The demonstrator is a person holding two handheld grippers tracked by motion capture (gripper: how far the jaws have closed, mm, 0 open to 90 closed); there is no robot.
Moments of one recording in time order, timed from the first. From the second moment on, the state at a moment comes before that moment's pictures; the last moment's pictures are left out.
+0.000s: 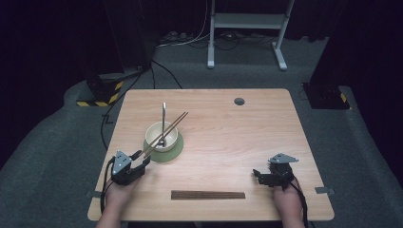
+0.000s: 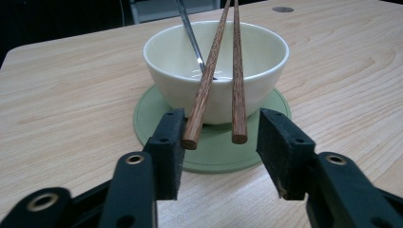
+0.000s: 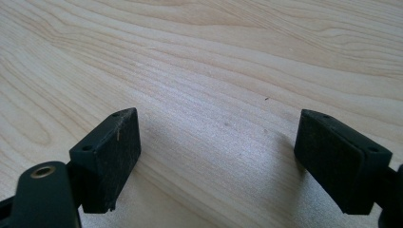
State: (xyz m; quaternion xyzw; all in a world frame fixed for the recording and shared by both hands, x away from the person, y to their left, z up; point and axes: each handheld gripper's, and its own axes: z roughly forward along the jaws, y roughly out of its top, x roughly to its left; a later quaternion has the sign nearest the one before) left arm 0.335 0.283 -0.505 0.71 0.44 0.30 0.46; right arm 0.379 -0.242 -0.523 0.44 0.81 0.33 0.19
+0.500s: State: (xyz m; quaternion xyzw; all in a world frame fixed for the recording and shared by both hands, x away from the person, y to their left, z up) left arm 0.334 0.279 -0.506 0.72 0.42 0.31 0.46; right arm 0.379 -0.242 -0.523 0.44 0.81 0.33 0.19
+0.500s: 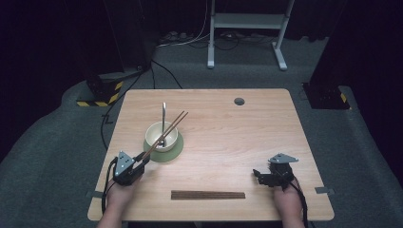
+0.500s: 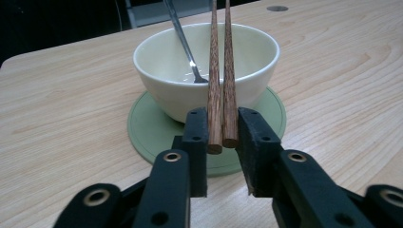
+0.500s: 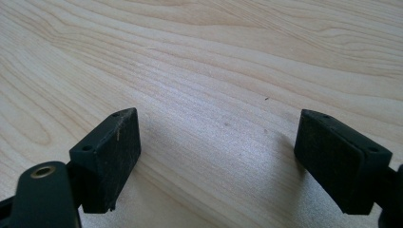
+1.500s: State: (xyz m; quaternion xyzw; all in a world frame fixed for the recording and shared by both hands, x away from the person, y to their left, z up) left arm 0.321 0.275 -0.506 0.74 0.39 0.27 0.48; right arm 0.379 -0.242 -0.523 0.44 0.81 0.33 0.19
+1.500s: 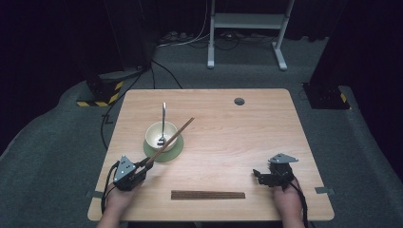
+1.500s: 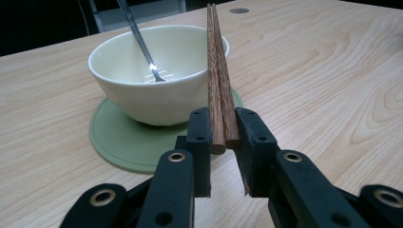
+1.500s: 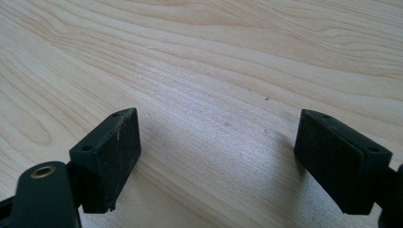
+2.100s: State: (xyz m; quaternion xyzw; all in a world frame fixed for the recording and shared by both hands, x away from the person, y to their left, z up) left arm 0.322 0.274 -0.506 0.73 0.40 0.29 0.47; right arm 0.379 -0.242 -0.523 0.44 0.81 0.33 0.19
